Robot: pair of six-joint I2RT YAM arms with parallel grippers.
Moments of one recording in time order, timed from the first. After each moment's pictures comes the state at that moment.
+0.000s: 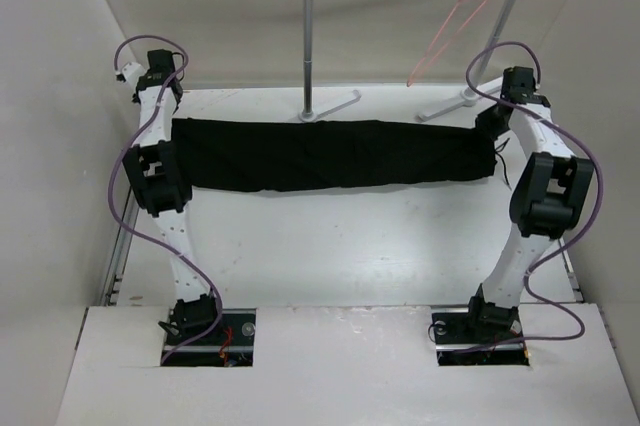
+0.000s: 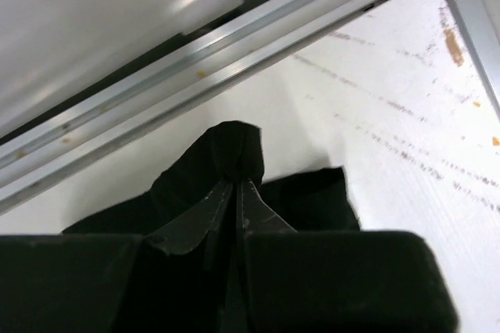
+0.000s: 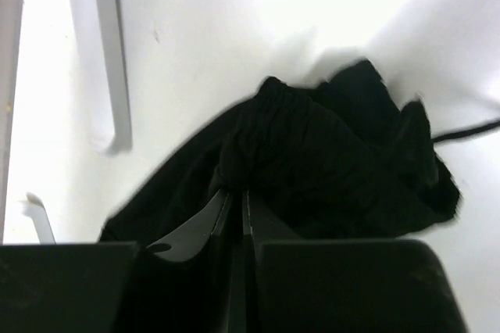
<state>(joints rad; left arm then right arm) 0.21 2.30 2.17 -0.80 -0.54 -0.72 -0.19 1.93 1.63 -0.65 0.12 0.88</state>
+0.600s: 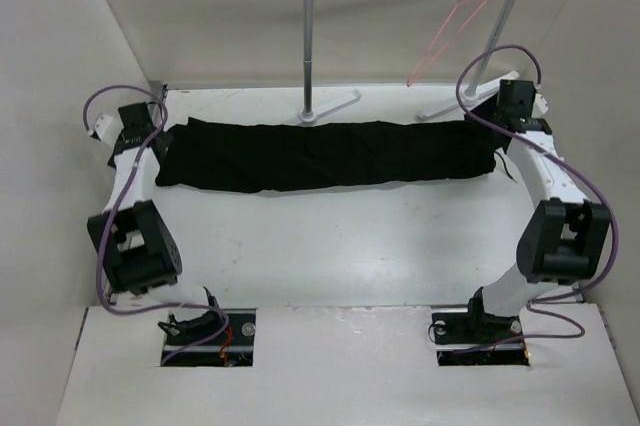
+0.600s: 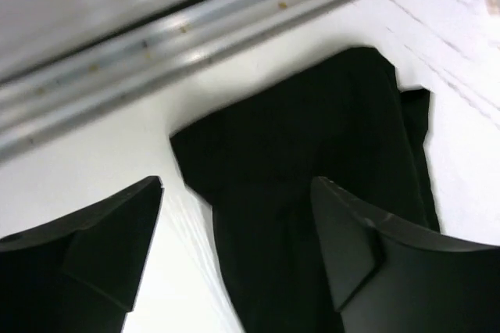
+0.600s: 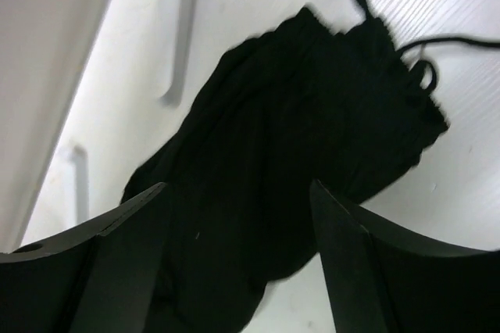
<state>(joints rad) 0.30 1.68 1.31 -0.48 -0.39 -0.77 -0.12 1.66 1.39 -0.49 0.14 0.86</state>
